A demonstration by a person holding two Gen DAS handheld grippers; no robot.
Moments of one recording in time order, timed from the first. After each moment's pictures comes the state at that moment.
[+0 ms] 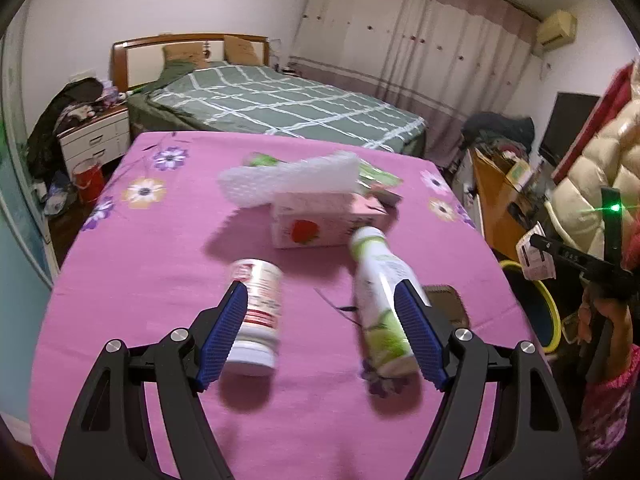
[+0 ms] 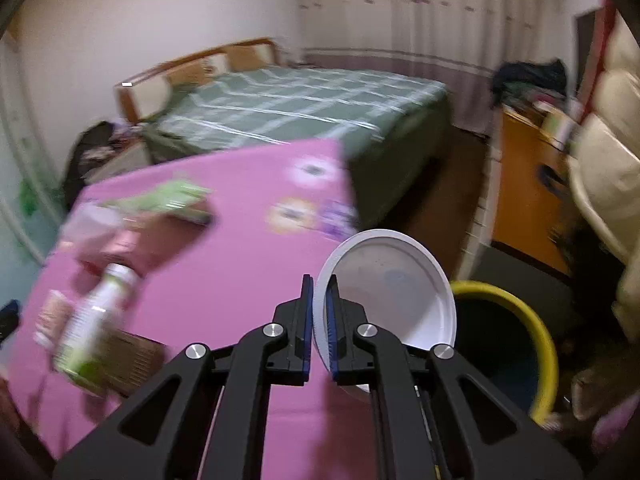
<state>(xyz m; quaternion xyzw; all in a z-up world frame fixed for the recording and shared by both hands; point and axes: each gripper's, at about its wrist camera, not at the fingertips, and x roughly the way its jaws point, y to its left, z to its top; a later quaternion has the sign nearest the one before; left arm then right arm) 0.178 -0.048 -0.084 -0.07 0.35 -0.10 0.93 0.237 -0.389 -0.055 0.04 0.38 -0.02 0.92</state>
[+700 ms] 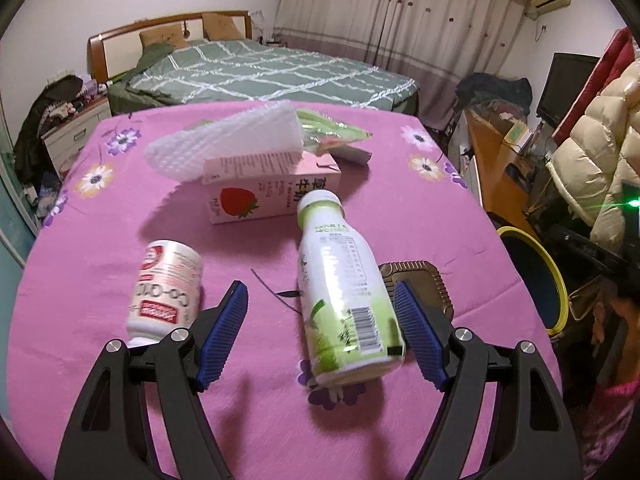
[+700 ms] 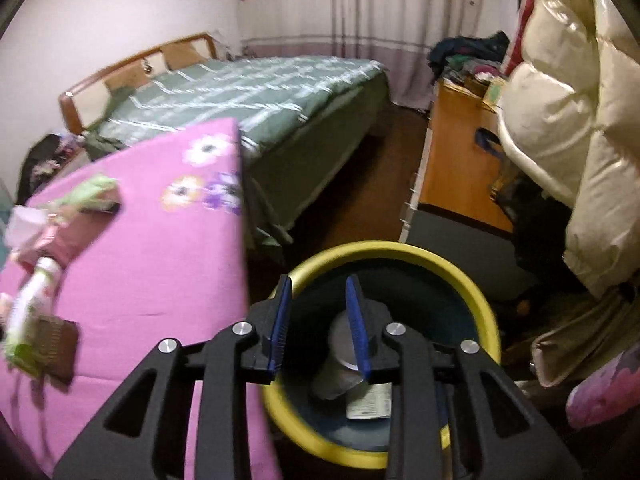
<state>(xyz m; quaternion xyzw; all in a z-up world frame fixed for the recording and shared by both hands) 0.208 -0.106 -0.110 -0.03 0.41 -0.11 0.90 0.215 -0.441 -0.078 0.06 0.39 -0.09 0.92</state>
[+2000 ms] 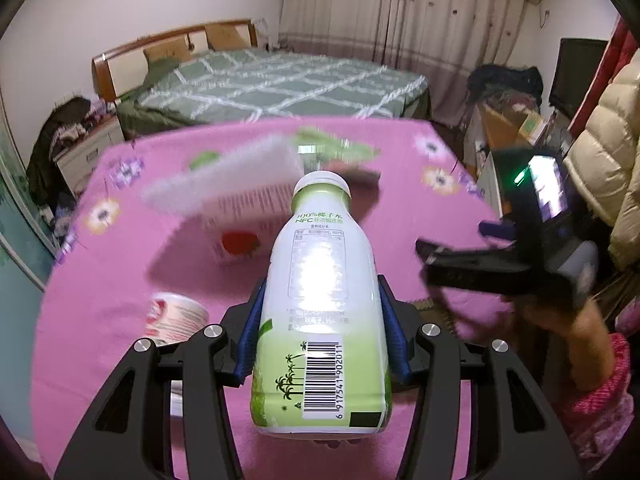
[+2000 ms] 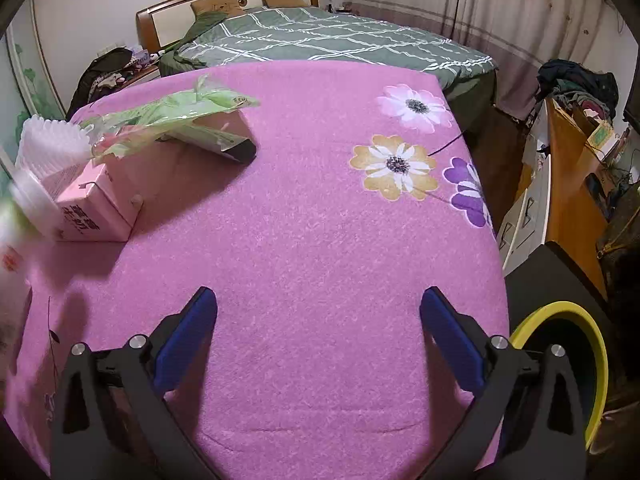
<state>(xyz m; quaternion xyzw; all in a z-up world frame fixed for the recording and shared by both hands) 0.230 -0.123 -0.086 0.01 0.39 -0.09 0.92 0.339 -0.296 -0.142 -0.03 0.47 0.04 0.88</state>
